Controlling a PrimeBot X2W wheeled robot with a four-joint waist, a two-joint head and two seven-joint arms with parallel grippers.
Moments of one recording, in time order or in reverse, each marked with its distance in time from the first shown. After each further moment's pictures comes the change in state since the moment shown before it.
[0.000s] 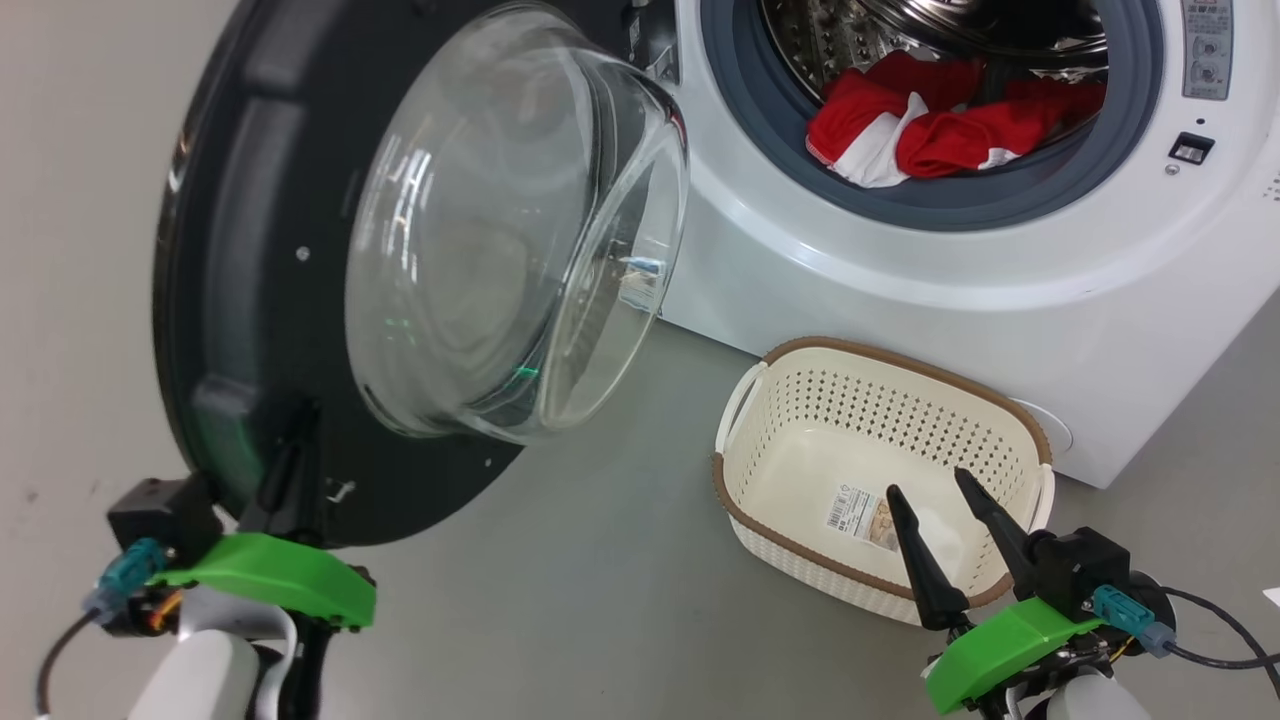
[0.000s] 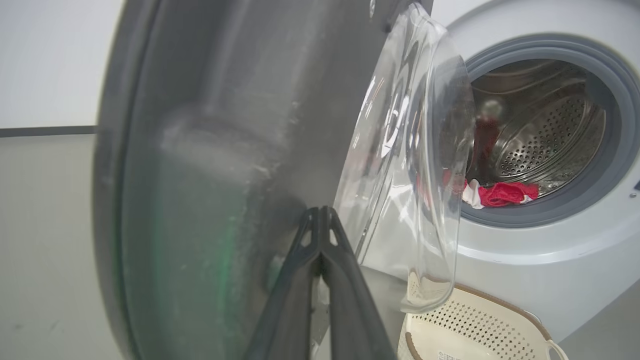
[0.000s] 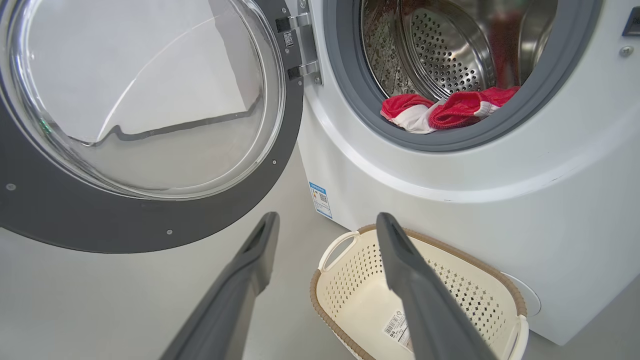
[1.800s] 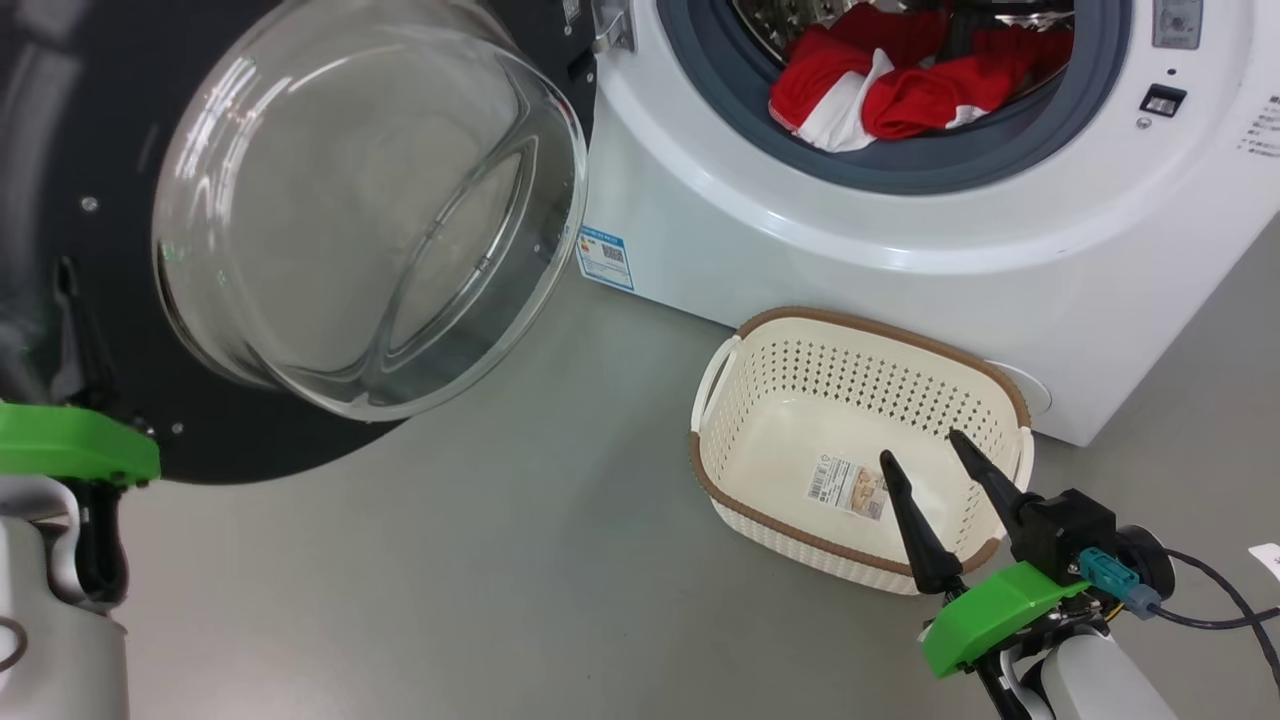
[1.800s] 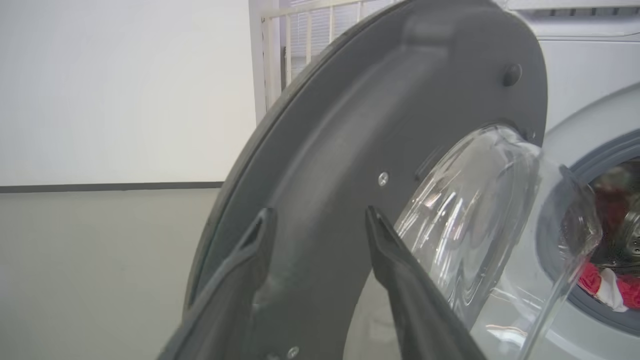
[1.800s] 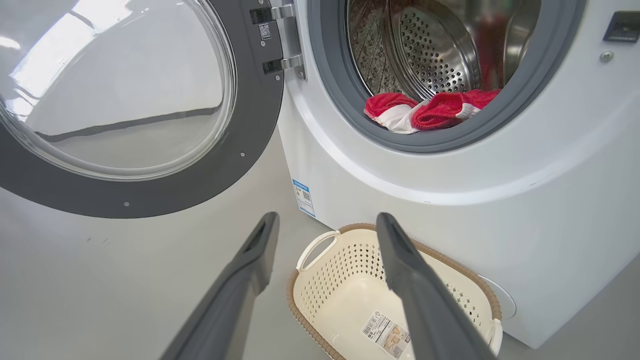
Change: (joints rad) left arm -0.257 -0.033 0.483 0.283 0.283 -0.154 -0.004; right arm -0.075 -0.002 -0.001 0.038 -0.074 0.000 0.000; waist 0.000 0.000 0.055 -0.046
